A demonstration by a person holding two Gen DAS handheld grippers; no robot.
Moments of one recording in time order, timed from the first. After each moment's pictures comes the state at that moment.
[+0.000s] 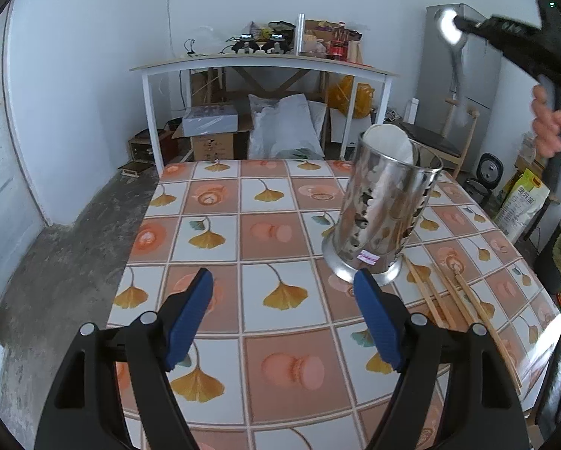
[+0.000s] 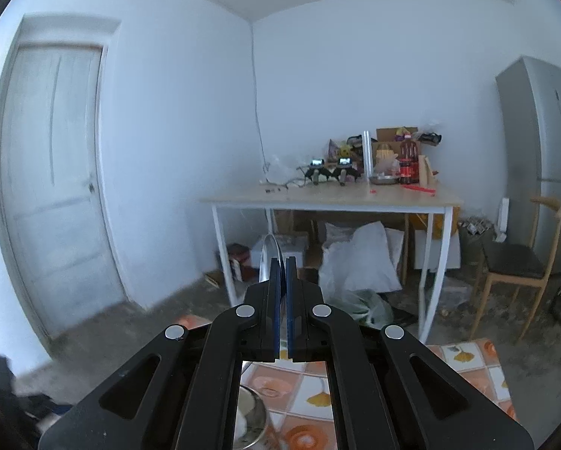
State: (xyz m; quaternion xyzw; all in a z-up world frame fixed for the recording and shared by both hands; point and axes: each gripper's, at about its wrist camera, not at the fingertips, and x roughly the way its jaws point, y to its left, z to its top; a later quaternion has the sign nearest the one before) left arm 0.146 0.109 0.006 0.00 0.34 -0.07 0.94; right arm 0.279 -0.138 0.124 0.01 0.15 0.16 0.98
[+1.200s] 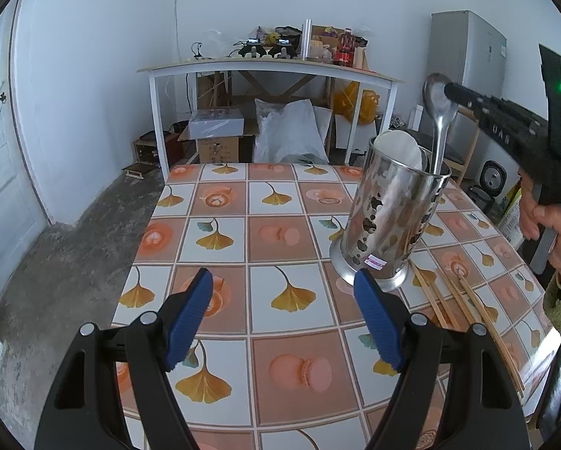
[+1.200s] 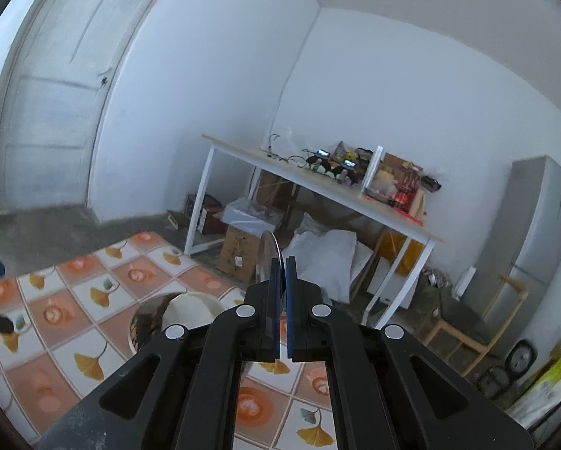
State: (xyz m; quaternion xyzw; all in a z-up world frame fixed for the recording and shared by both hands) left arm 0.146 0.114 0.006 -0.01 0.33 -0.06 0.94; right arm 0.241 -0.070 0.050 -0.20 0.13 0.13 0.96
